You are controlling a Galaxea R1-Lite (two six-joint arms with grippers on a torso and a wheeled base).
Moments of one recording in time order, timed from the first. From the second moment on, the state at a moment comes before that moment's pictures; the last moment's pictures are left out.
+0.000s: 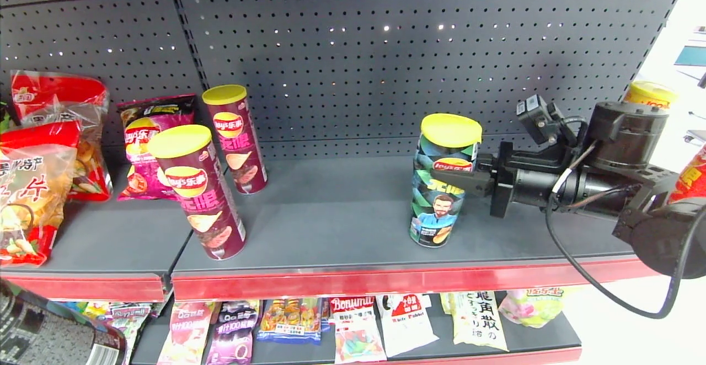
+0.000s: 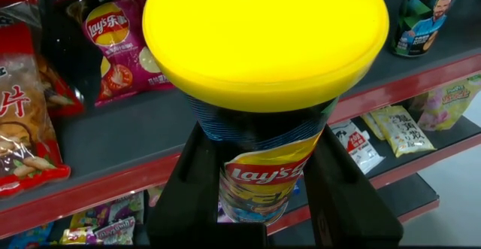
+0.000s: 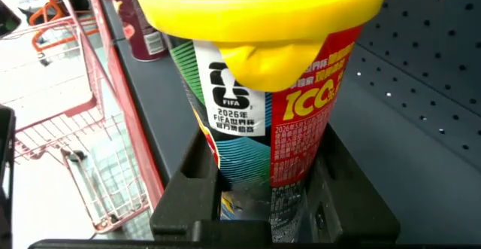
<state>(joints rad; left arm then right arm) -0.11 0.39 -0.52 0.18 -0.18 0.12 0.31 1.75 -0.79 -0.86 0.77 -0.16</state>
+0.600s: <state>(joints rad) -0.11 0.39 -0.53 0.18 -0.17 0.12 0.35 1.73 -0.76 -0.86 0.77 -0.15</state>
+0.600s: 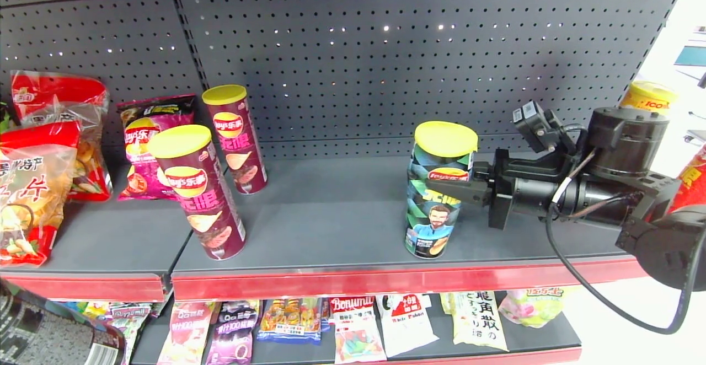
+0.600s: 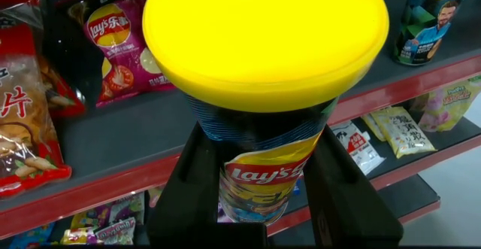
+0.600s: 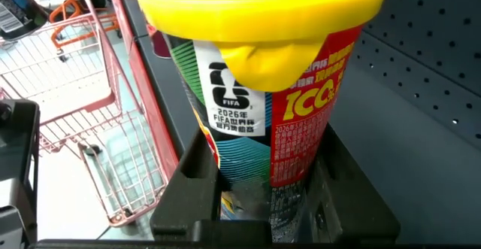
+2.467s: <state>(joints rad) -0.11 0.38 -0.53 0.18 -0.17 0.12 0.35 1.72 -0.69 -0.85 0.77 -0.20</state>
